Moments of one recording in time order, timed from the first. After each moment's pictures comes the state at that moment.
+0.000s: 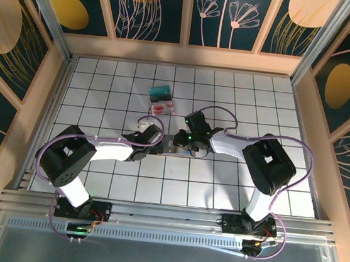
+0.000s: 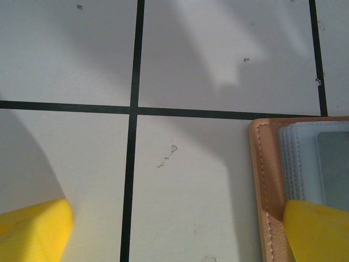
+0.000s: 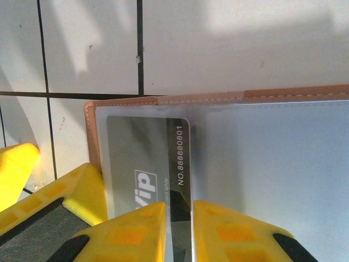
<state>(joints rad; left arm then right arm) -0.77 1.66 0.72 -0.08 -0.38 -0.75 0.71 1.78 0.95 -0.13 -0.25 0.78</state>
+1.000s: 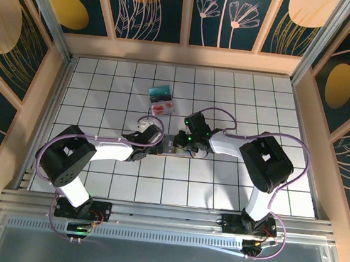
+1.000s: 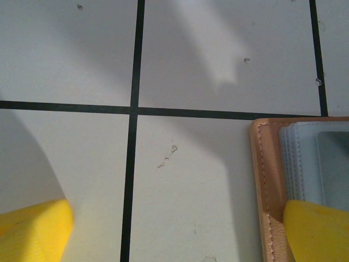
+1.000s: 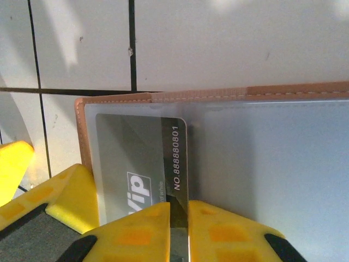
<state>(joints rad) -0.77 1.66 0.72 -0.08 -0.38 -0.75 0.70 1.81 0.94 -0.09 -0.29 0.78</state>
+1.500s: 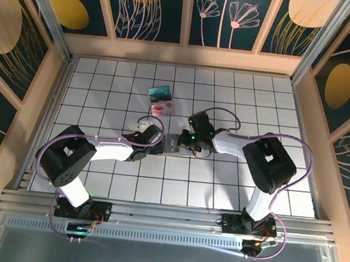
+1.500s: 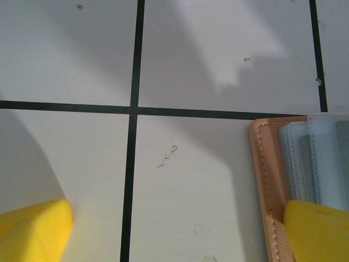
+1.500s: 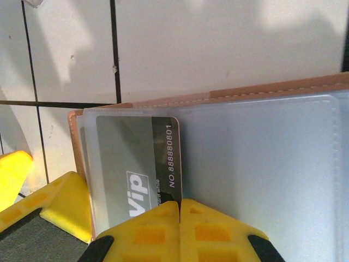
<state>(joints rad) -0.77 1.66 0.72 -0.08 -0.38 -0.75 0.66 1.78 0.92 -0.09 -0.28 0.78</state>
